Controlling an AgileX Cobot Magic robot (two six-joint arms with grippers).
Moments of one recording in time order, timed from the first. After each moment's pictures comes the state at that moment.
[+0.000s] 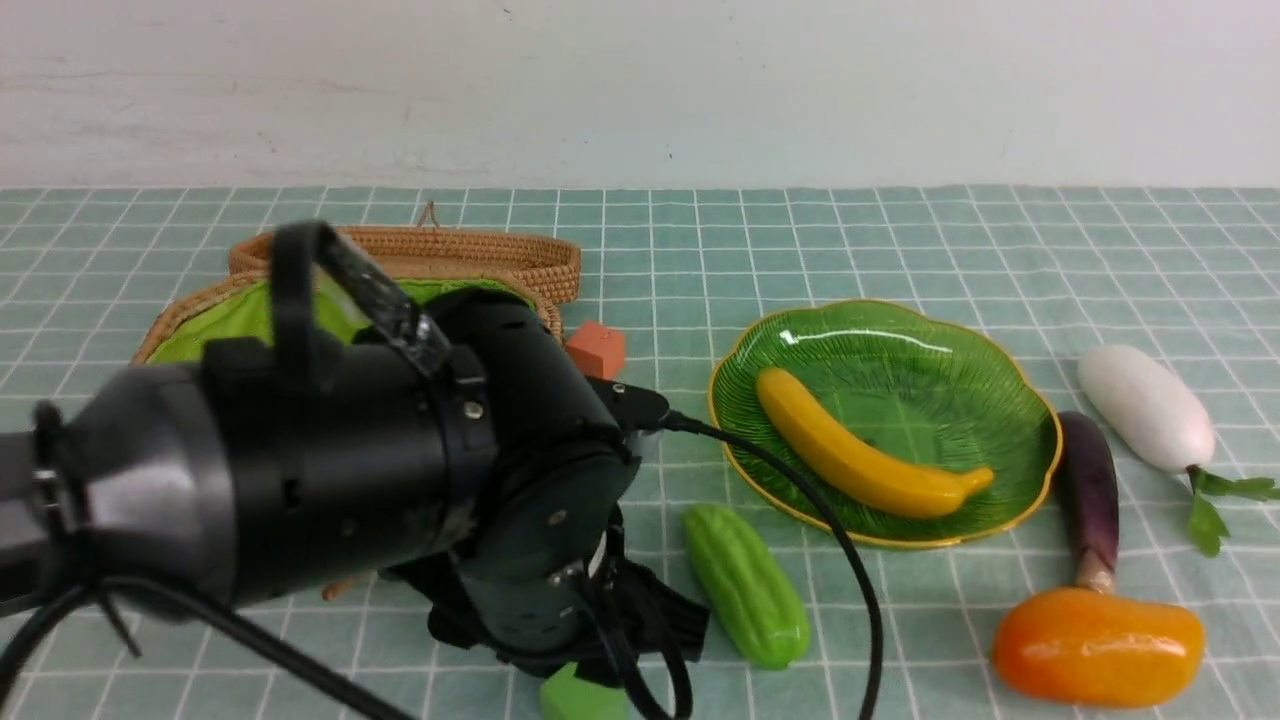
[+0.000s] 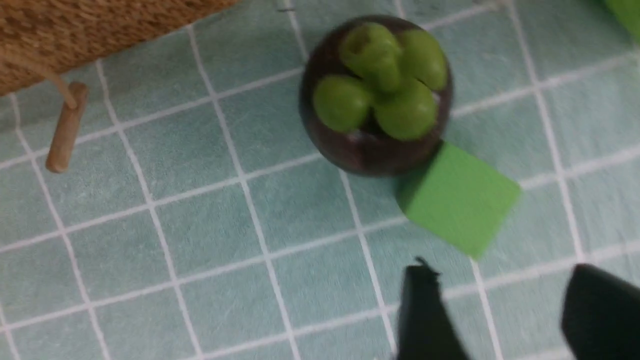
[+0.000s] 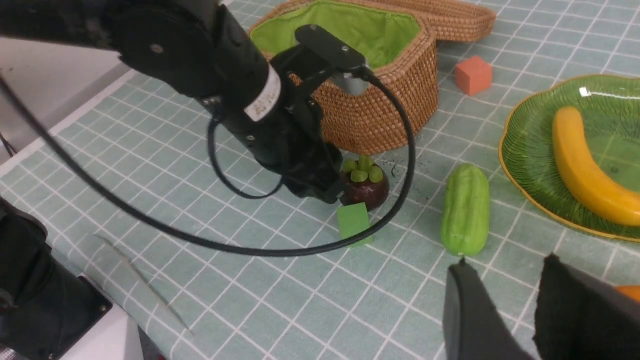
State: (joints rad) right arm 0.32 0.42 -0.90 0.51 1.04 -0.23; left arm -0.85 1.64 -1.16 0.29 0.91 -0.77
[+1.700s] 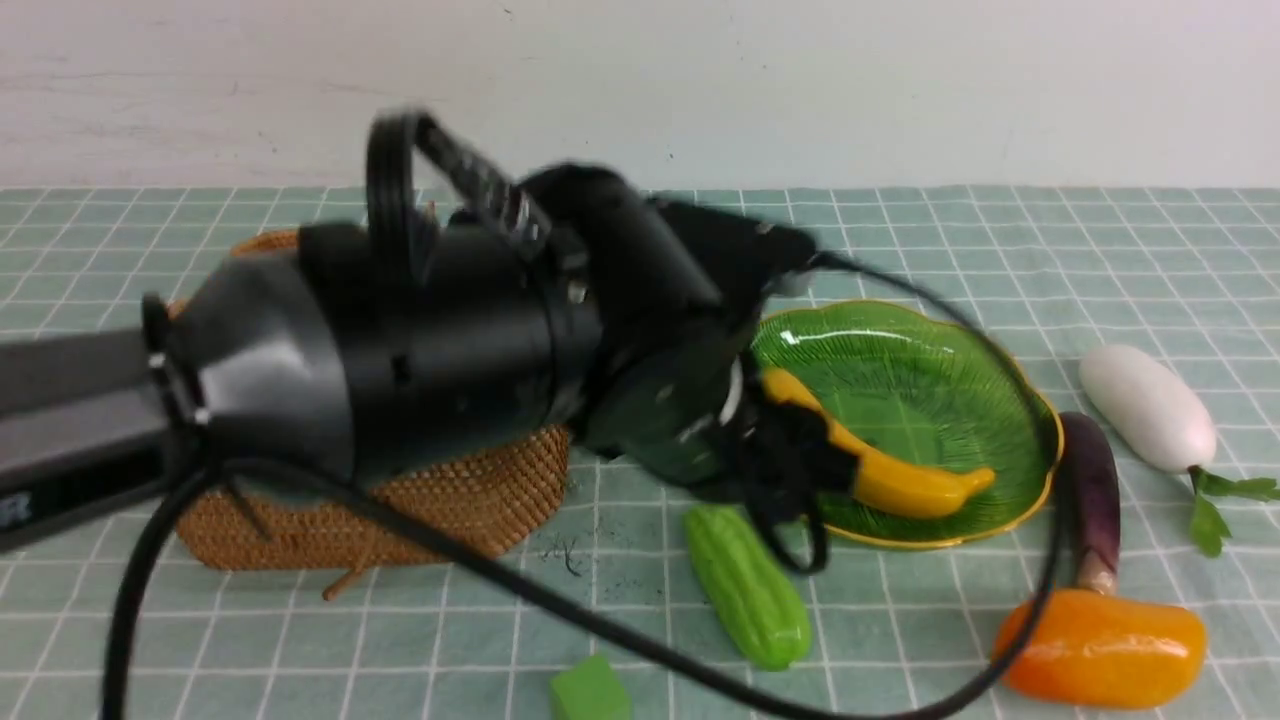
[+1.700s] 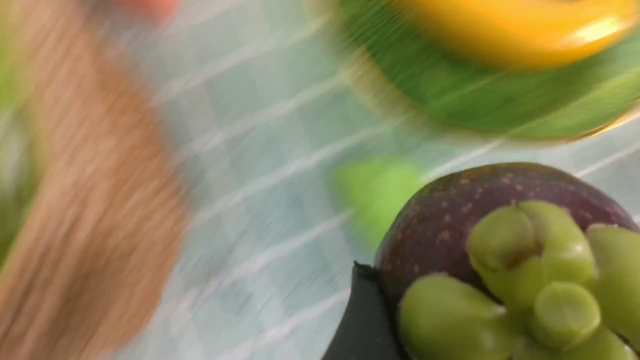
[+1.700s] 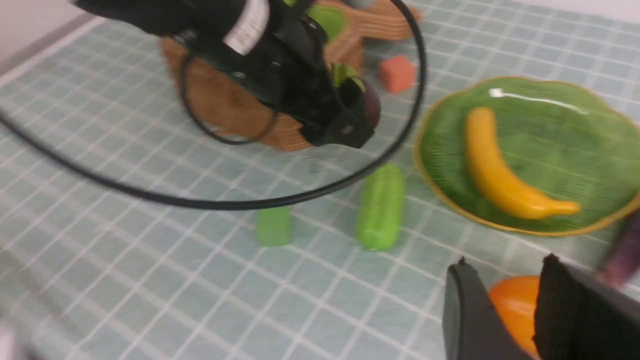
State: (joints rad) right arm 0.32 0.42 -0.90 0.28 1.00 -0.15; left arm -0.88 1.74 -1.46 0.30 0.72 -0.54
